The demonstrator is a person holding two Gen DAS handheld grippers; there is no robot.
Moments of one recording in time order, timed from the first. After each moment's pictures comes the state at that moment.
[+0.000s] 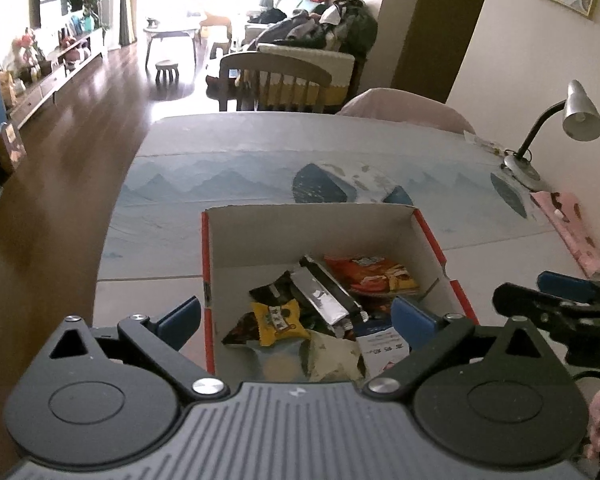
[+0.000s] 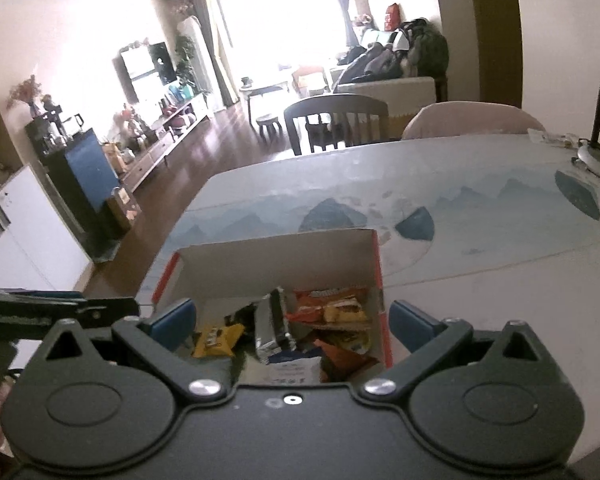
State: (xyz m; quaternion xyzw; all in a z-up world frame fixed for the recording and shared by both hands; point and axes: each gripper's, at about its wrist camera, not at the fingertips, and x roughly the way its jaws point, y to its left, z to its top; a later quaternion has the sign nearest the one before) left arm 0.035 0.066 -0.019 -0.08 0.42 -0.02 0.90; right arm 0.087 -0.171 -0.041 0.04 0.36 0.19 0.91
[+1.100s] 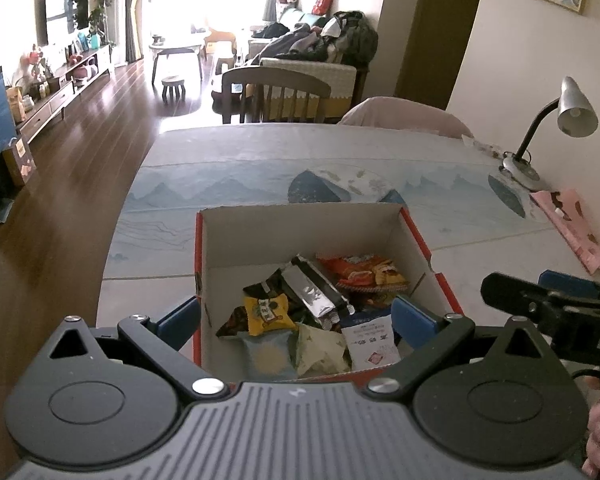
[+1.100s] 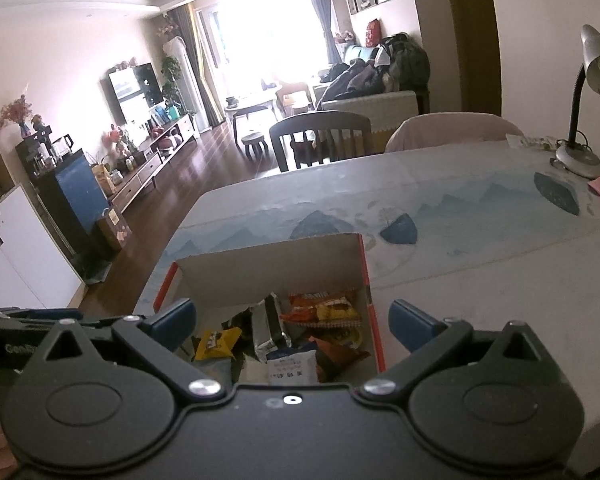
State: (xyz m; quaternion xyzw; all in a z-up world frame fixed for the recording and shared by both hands) left arm 0.012 0.040 -0.010 -0.07 0.40 -0.01 0.91; right arm 0.058 -0.176 -0.040 0.06 0.34 0.16 0.92
